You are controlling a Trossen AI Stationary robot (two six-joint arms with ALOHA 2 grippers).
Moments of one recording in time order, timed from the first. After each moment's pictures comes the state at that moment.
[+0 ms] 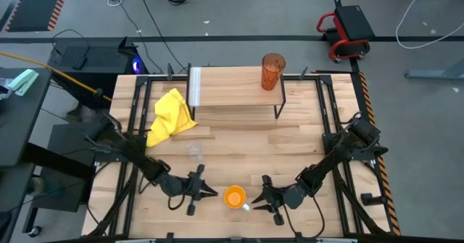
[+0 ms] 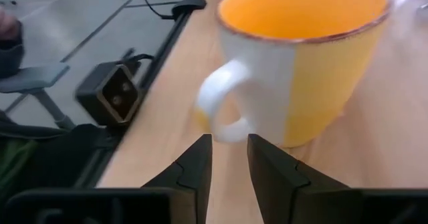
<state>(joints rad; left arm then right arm) -0.67 1.72 0.58 0.86 -0.46 -0.25 0.70 1.87 0.71 0.68 0.39 0.38</state>
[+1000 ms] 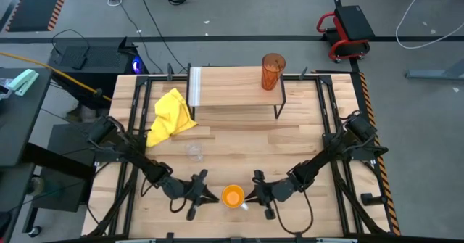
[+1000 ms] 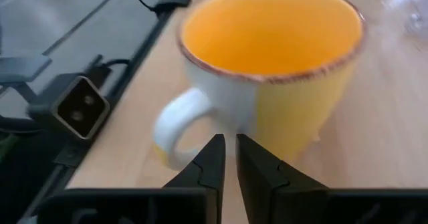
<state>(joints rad) -0.67 1.75 0.62 0.88 -0.37 -0.34 0.60 1.87 0.78 0.58 0.30 0.31</state>
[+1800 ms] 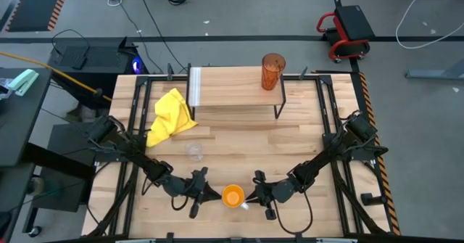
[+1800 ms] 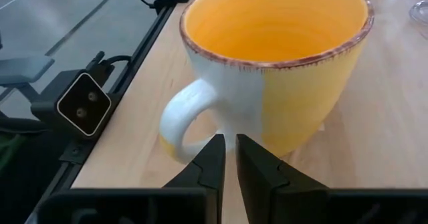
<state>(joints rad) -0.65 1.75 0.62 0.93 -0.41 -0.43 0.61 1.87 0.78 0.56 0.30 0.35</state>
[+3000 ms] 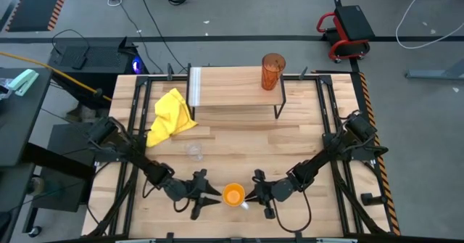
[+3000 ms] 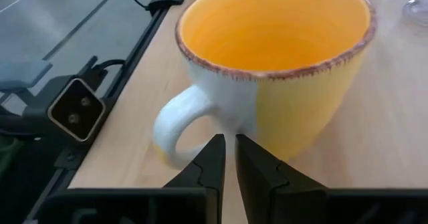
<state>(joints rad) -0.66 1.77 0.65 0.82 -0.44 -0.54 0.59 1.87 0.78 0.57 0.30 0.36</state>
